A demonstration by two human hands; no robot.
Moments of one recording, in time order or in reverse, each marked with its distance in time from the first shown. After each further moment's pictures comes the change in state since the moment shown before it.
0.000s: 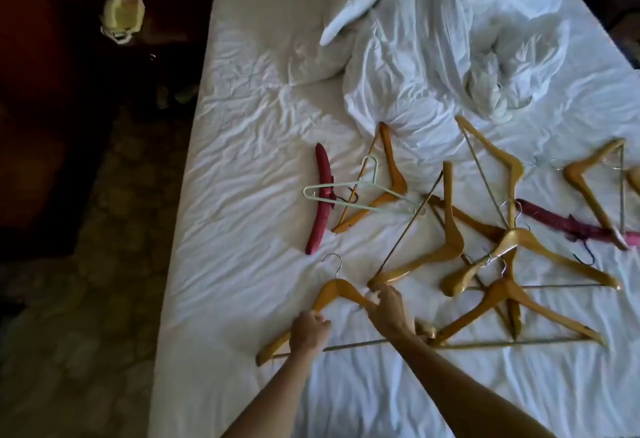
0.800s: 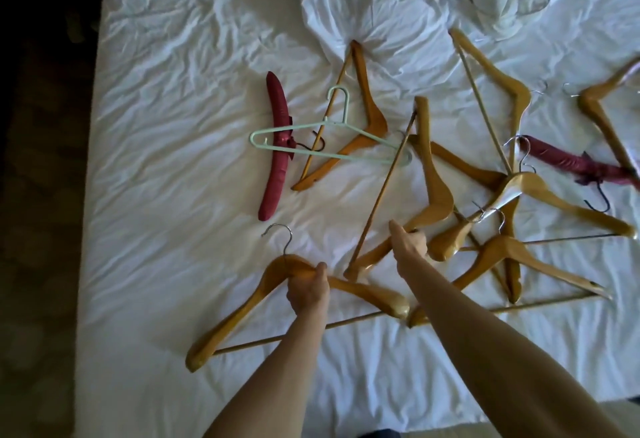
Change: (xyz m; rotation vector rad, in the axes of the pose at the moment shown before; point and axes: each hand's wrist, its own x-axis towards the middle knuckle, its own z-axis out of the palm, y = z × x) left_hand 0.108 0.031 0.131 -0.410 0.160 -0.228; right_hand 0.151 0.093 0.003 0.825 0.256 0.614
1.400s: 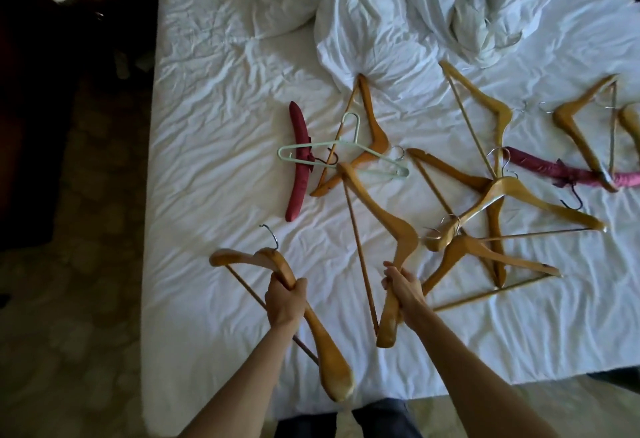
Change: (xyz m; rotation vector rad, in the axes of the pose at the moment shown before) left_hand -0.075 -0.011 -0.138 0.020 0.018 0.288; right_hand -0.141 0.045 -0.062 0.012 -0.303 -0.003
